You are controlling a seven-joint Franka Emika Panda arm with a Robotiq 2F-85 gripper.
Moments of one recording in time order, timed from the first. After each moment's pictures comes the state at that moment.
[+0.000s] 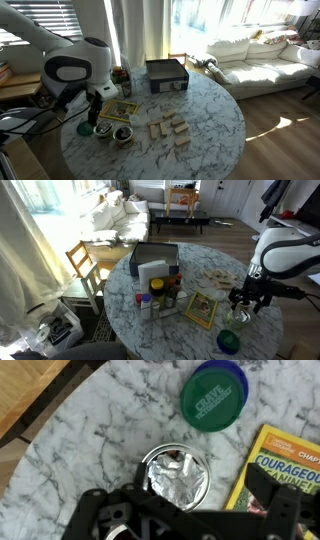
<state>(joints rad) -0.11 -0.06 -0.08 -2.57 0.21 2.31 0.44</state>
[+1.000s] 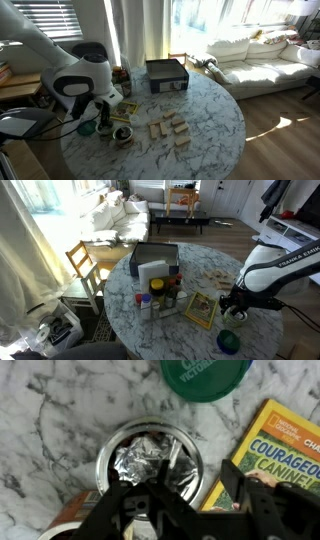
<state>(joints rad) -0.07 0.12 -0.05 -2.58 0.33 2.66 0.27</state>
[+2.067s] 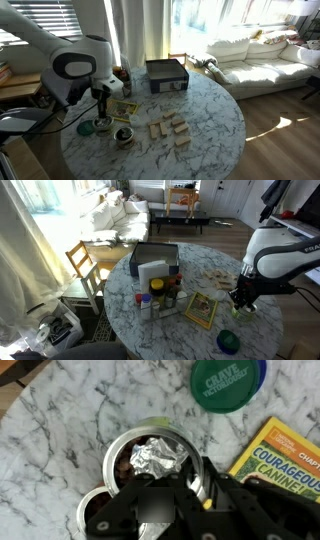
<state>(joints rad) -0.07 -0.02 -0.09 -2.52 0.08 2.35 0.37</state>
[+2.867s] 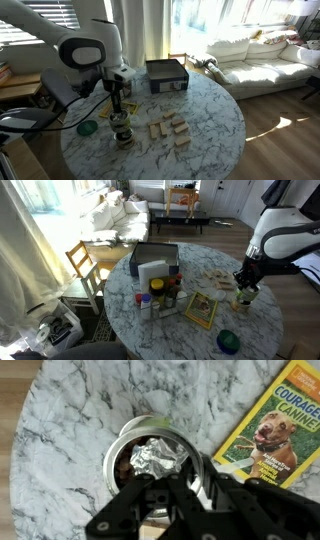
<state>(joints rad) -0.15 -0.04 -0.12 -2.41 -0.05 2.32 0.37</state>
